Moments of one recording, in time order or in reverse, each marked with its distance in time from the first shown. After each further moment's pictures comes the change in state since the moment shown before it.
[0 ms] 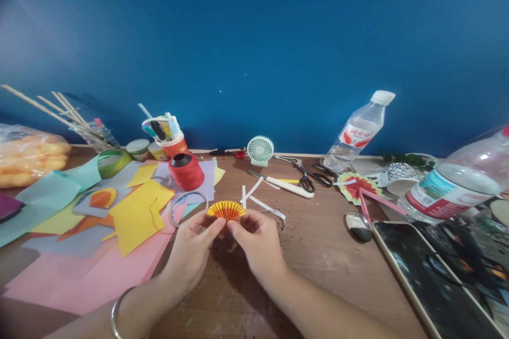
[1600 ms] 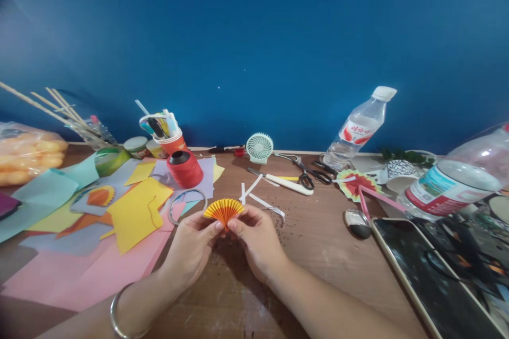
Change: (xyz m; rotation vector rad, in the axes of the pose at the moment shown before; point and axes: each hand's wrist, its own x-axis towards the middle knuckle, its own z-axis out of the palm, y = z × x) left_hand 0.003 -0.003 -0.001 -0.136 -0.041 -0.046; right_hand 0.005 0.002 0.001 0.360 -0.118 0.094
